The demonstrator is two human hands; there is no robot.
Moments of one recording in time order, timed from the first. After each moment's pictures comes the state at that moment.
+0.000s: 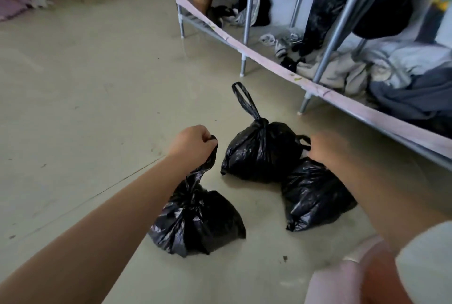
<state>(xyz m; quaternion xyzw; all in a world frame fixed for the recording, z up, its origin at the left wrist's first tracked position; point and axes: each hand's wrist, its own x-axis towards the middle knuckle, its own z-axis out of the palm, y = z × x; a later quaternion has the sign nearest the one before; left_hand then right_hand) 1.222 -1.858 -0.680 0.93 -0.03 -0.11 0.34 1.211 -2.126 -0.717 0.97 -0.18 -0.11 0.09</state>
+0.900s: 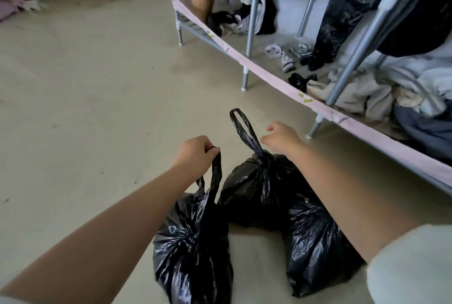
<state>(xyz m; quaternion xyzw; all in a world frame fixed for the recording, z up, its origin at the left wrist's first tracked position) 1.354 -1.906 -0.709 0.94 -0.03 -0.11 0.31 1.370 -2.092 -0.710 0.91 -0.20 -0.10 -0.34</state>
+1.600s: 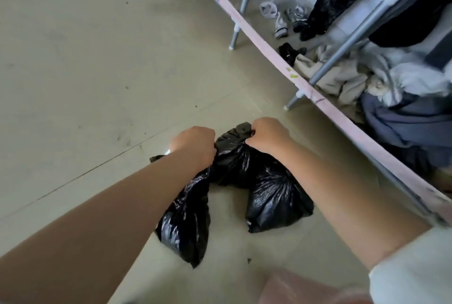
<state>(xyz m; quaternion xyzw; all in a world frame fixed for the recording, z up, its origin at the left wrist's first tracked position) 1.339 -1.906 -0.666 0.95 -0.12 -0.27 0.11 1.346 -2.055 -0.665 0.96 -0.13 -0.25 -0.08</state>
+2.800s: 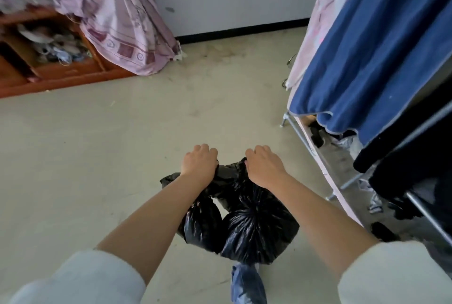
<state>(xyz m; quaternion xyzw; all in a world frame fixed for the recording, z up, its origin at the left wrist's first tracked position) 1.587 -1.555 -0.159 0.99 0.03 -0.15 -0.01 1.619 -1.702 -0.168 0.96 0.23 -0.14 -0.03</state>
